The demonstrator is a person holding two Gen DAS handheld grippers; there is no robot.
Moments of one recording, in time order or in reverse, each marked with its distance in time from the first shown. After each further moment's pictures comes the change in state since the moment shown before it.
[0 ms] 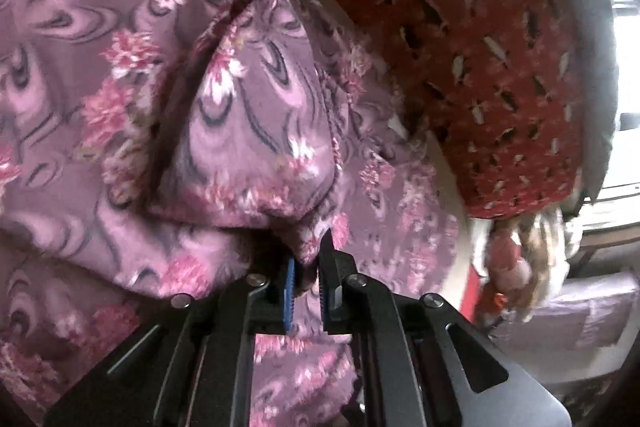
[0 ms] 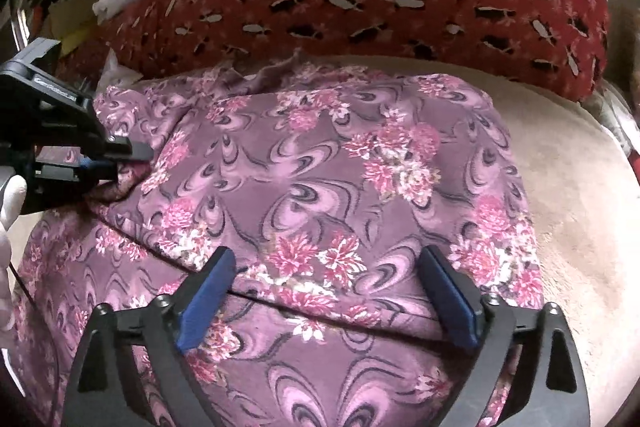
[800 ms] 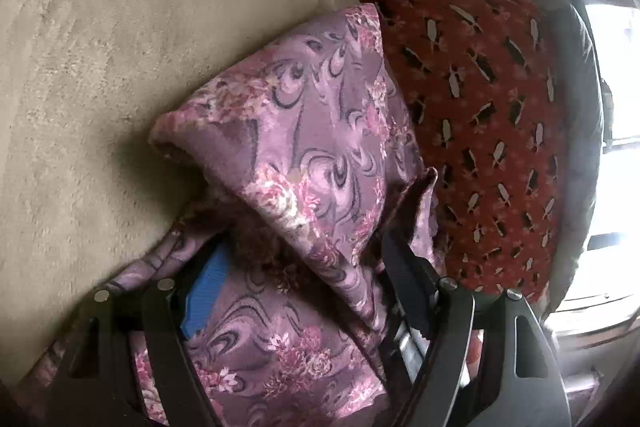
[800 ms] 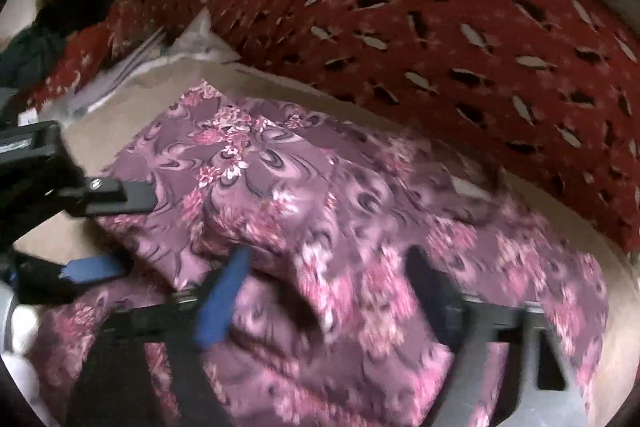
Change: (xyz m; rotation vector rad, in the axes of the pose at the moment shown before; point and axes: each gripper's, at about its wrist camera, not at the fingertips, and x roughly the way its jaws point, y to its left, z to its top) left arm -0.083 0.096 -0.010 -0.269 -0.292 -0.026; right arm 0.032 0.171 0.067 -0.336 -0.043 0.062
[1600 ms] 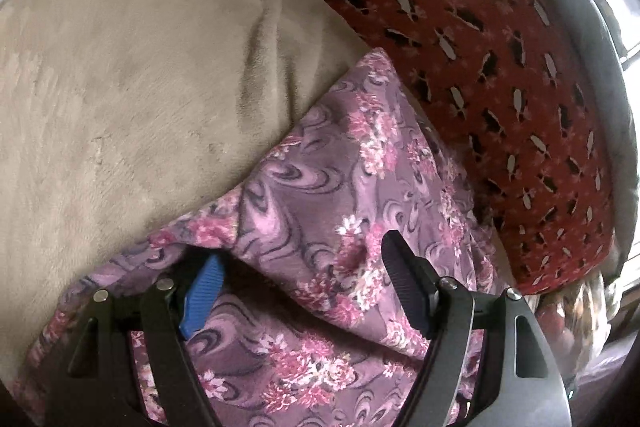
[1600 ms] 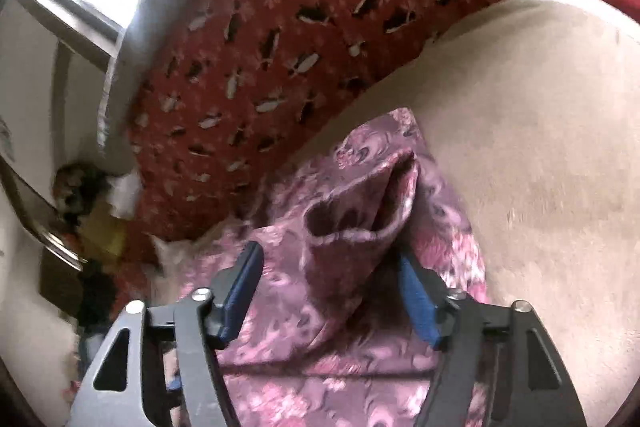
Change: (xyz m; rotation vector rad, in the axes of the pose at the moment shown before) left arm 0.012 -0.041 -0.032 0.249 -0.124 0.193; right arm -0.083 -0.230 -0.144 0.979 -0.185 0.176
